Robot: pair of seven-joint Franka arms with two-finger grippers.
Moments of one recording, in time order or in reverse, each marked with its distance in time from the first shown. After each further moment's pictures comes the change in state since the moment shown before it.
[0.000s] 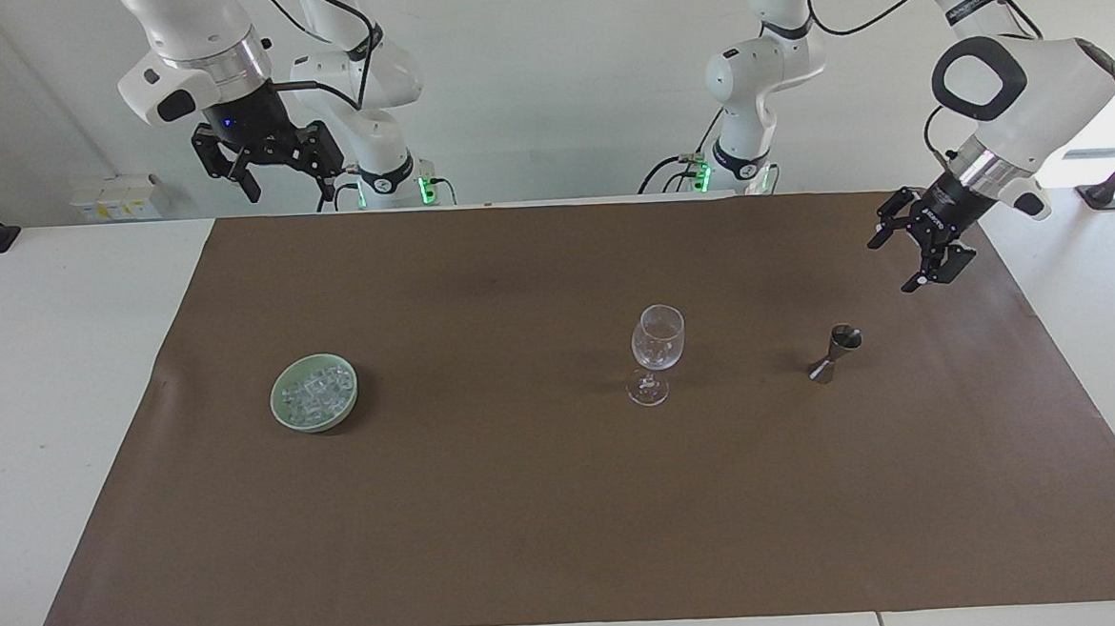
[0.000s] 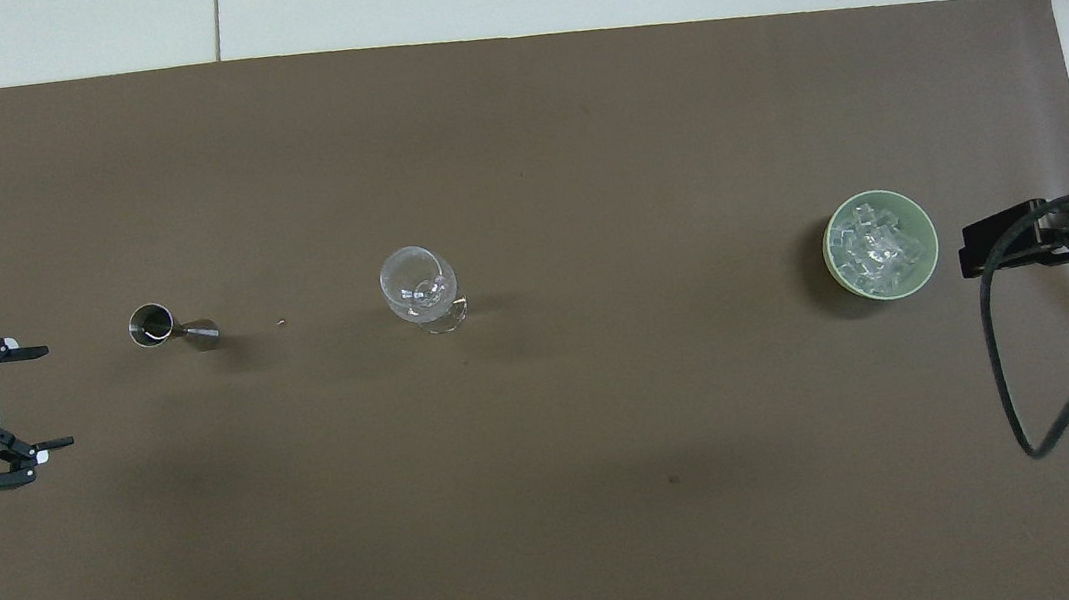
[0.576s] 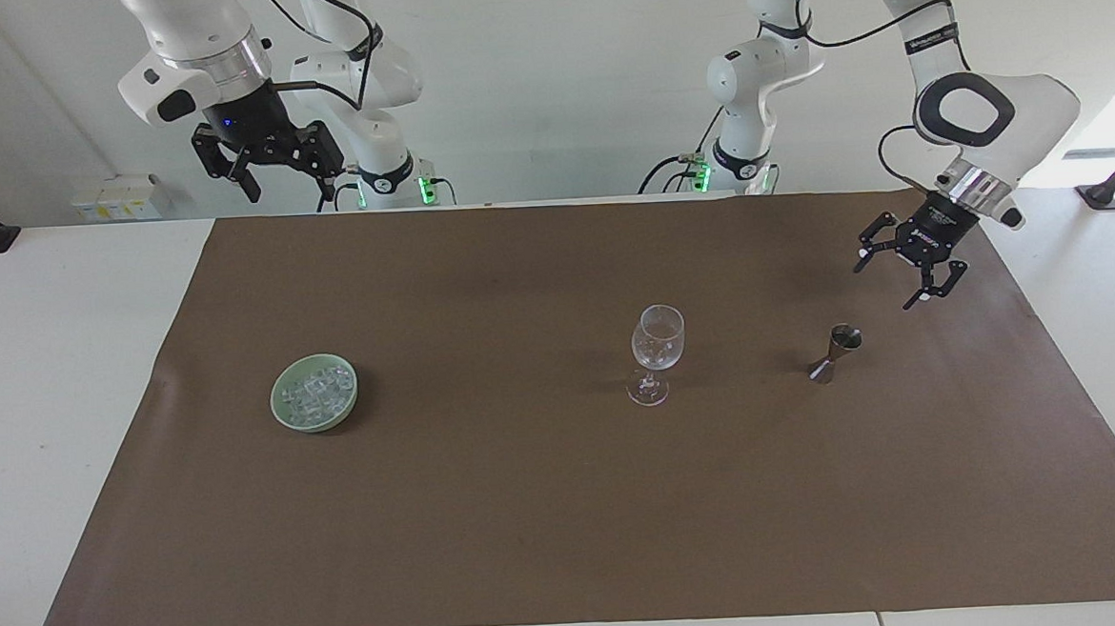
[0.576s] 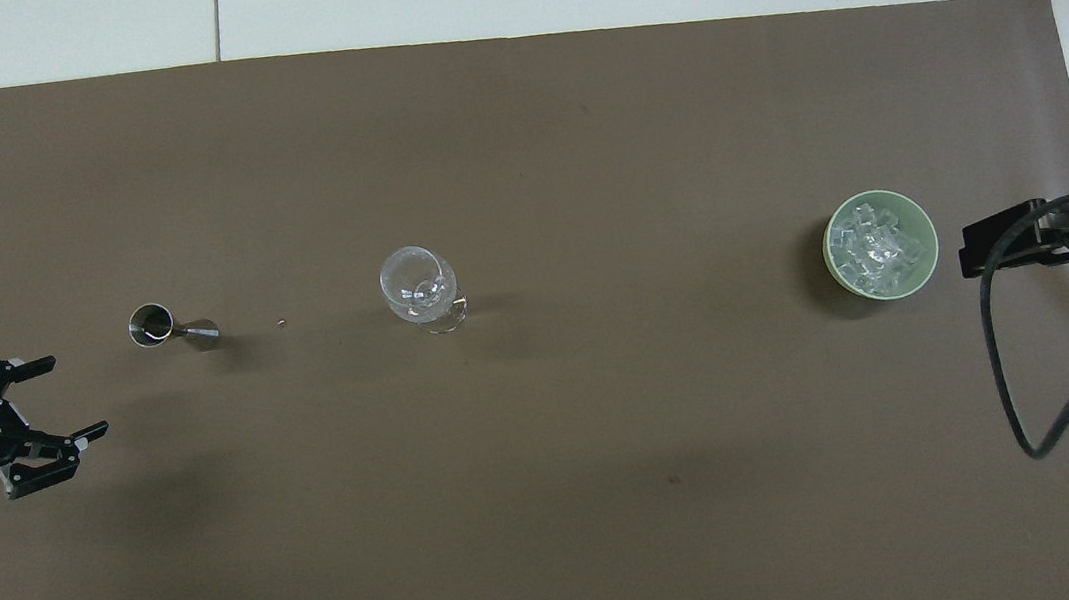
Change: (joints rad) left arm 0.060 0.002 0.000 -0.184 -0.385 0.206 -0.025; right arm 0.000 0.000 0.000 0.000 0.000 0.000 0.000
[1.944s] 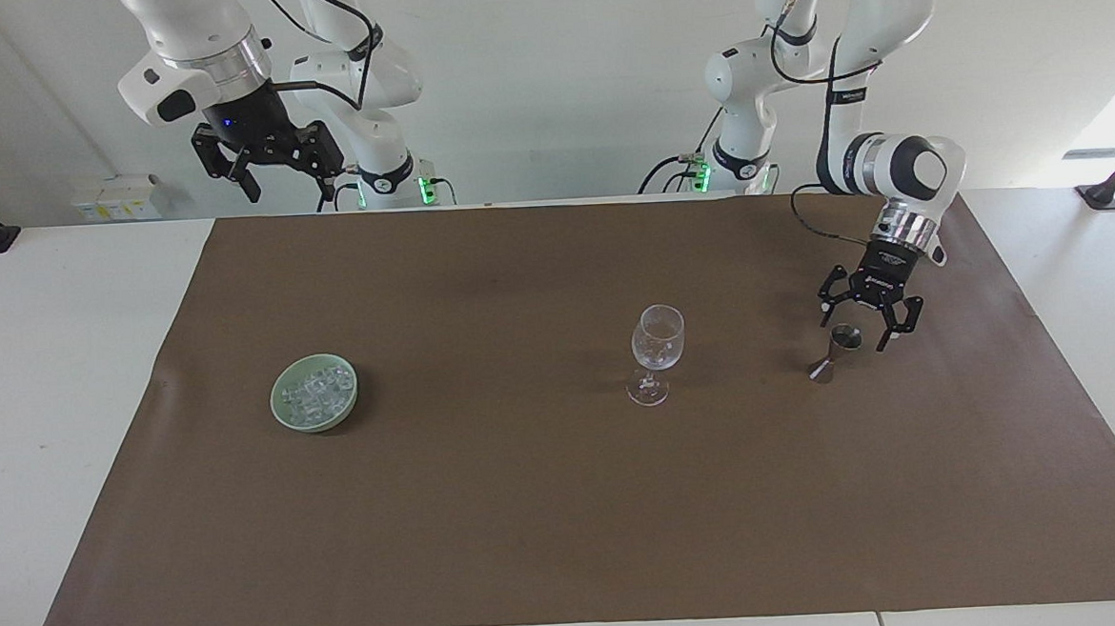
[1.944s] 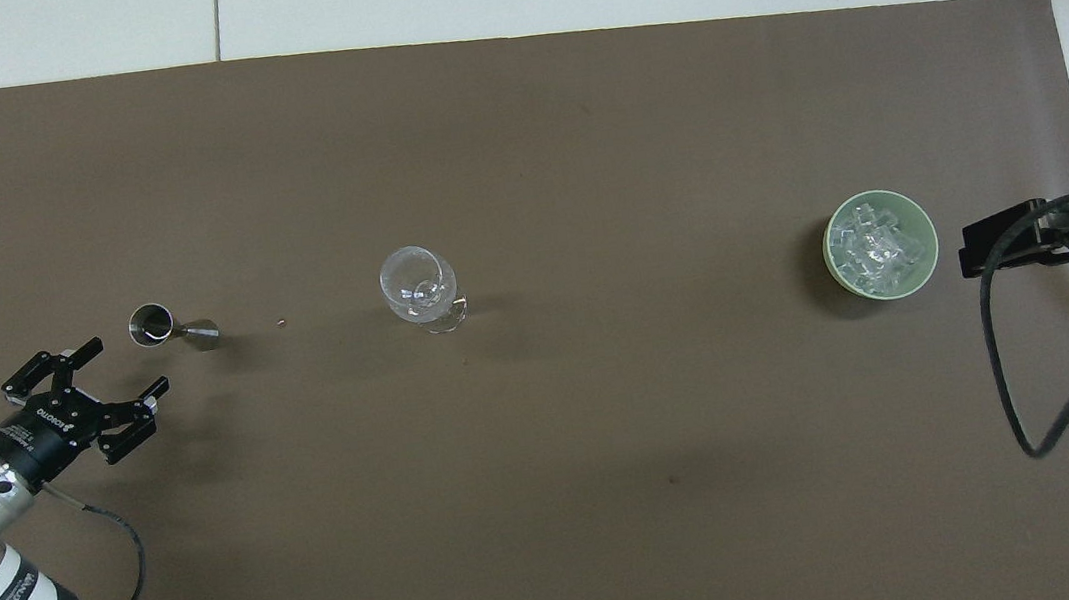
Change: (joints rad) left arm -0.110 0.166 -0.020 -0.098 -0.913 0.203 0.591; right arm 0.000 0.000 0.000 0.000 0.000 0.000 0.000
